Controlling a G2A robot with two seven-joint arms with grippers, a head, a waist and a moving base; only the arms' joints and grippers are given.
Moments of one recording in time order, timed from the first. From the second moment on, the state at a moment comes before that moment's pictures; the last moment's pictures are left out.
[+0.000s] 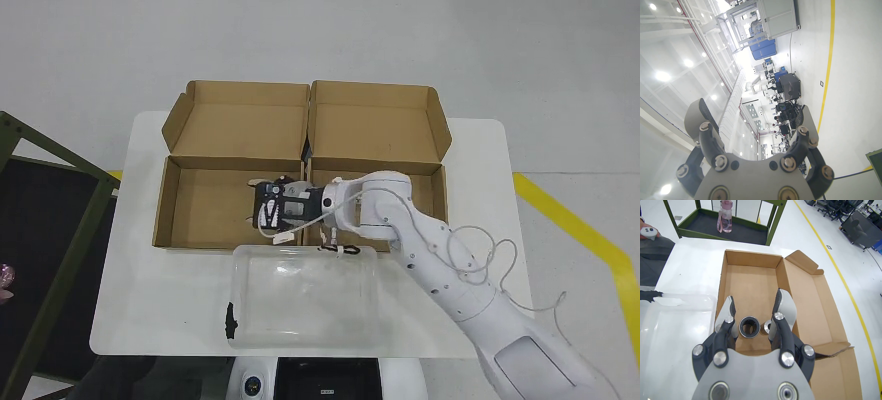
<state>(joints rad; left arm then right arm) -0.36 -0.19 -0.39 -1.44 1.98 -0.36 0.13 -0.75 -1.40 0.82 -1.54 -1.30 -0.78 0.37</state>
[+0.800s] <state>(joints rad) -0.36 -0.19 -0.39 -1.44 1.98 -0.36 0.13 -1.33 -1.25 1.35 -1.95 -1.47 -0.83 0.17</state>
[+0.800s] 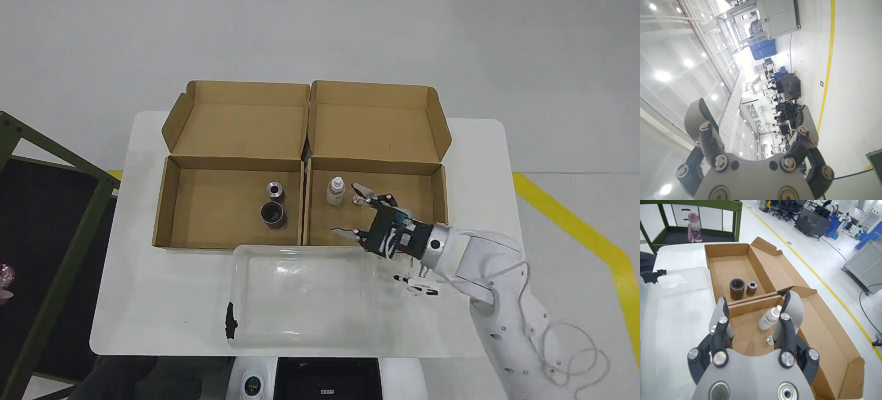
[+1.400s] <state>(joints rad) -0.36 -0.19 -0.39 -1.44 1.98 -0.36 0.13 -1.66 -1.20 1.66 -2.04 -1.58 -0.74 -0.14</state>
